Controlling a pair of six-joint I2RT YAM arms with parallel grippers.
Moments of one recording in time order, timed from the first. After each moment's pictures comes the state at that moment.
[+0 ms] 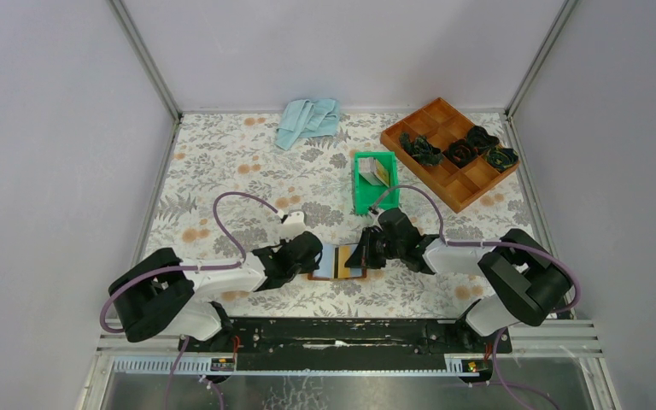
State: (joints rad) left arm -0.95 1.38 0.51 -0.04 -0.39 -0.92; right arm 0.73 1.50 0.52 0.23 -0.38 0.88
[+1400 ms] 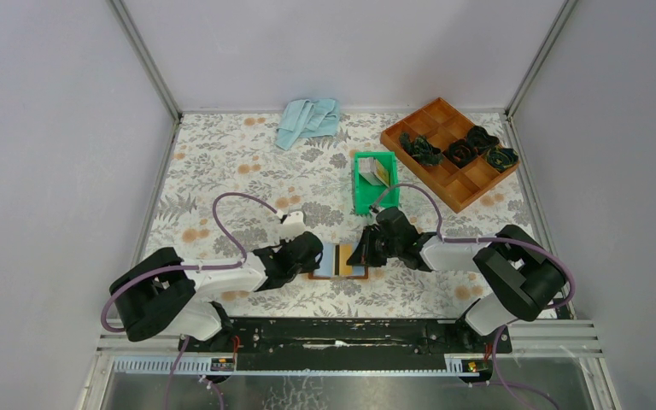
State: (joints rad) left arm -0.96 1.40 0.51 -0.04 -0.41 -0.95; right arm 0.72 1.54 0.54 0.20 -0.32 0.86
